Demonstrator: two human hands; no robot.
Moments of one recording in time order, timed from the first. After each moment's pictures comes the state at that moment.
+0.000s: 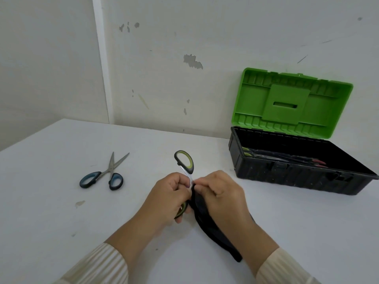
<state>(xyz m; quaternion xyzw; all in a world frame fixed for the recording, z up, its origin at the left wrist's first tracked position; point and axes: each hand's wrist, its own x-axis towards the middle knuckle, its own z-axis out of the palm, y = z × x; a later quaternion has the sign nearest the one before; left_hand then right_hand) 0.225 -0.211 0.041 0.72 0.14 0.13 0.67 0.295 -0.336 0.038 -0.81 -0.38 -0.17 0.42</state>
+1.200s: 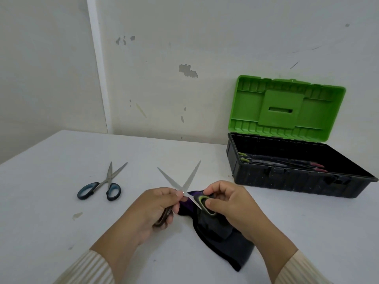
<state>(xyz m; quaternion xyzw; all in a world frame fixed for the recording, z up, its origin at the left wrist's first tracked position) 0.221 -0.190 0.043 0.66 0.21 0.01 0.72 0.301 -0.364 0.061 -0.77 -0.25 0.17 0.56</state>
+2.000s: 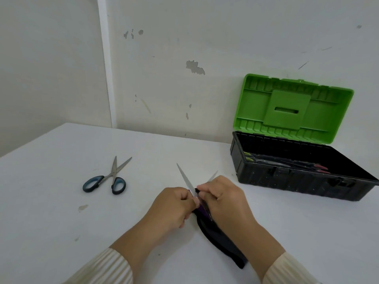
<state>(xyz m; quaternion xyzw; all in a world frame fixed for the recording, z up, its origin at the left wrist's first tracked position) 0.222 -0.211 0.037 0.78 0.16 0.08 0.60 0.296 -0.338 0.041 -0.84 -0.39 -0.15 0.35</state>
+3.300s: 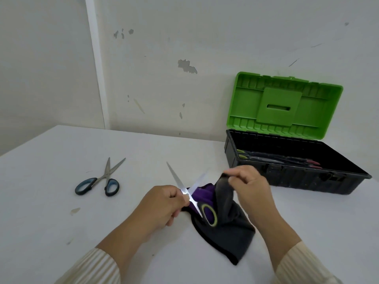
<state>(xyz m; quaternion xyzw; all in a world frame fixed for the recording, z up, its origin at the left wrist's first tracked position) 0.218 -0.203 0.044 0.77 0.17 0.05 0.61 0.328 -0.376 0.058 -0.81 -0.22 -0.07 0.53</state>
